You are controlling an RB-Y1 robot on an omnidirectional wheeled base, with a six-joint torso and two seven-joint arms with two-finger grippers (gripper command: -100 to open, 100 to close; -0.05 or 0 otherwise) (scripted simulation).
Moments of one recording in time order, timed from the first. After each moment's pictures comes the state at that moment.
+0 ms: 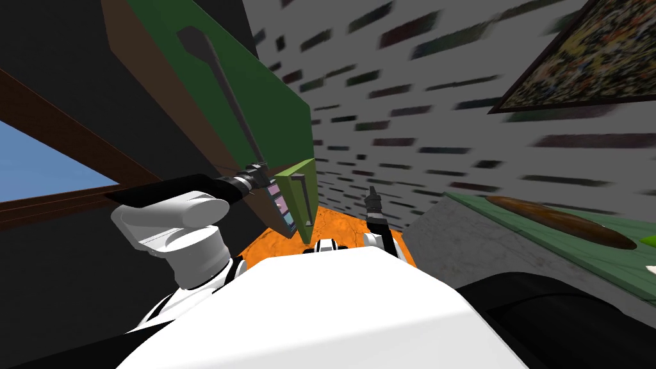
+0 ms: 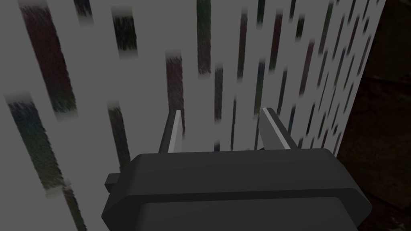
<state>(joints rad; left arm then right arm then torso) -0.24 0.45 0.47 -2.48 0.61 1.27 0.16 0.50 0.05 0.00 -2.21 0.00 -0.36 0.15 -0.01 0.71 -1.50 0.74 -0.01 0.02</state>
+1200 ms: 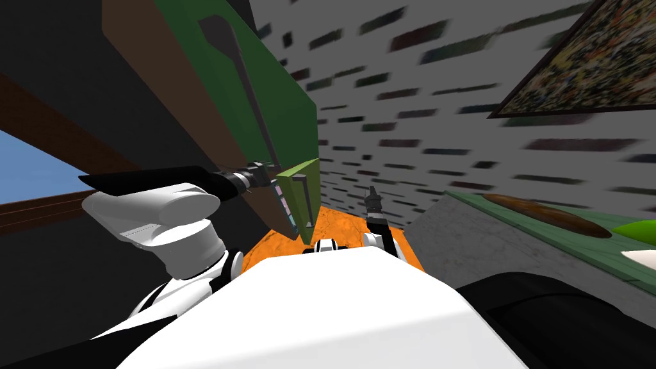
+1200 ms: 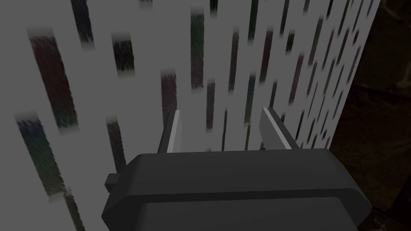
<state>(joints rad) -0.32 0.54 0.48 -2.48 0.69 1.42 0.21 0.50 0.05 0.00 -2.21 0.00 -0.36 0.15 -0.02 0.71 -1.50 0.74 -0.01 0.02</state>
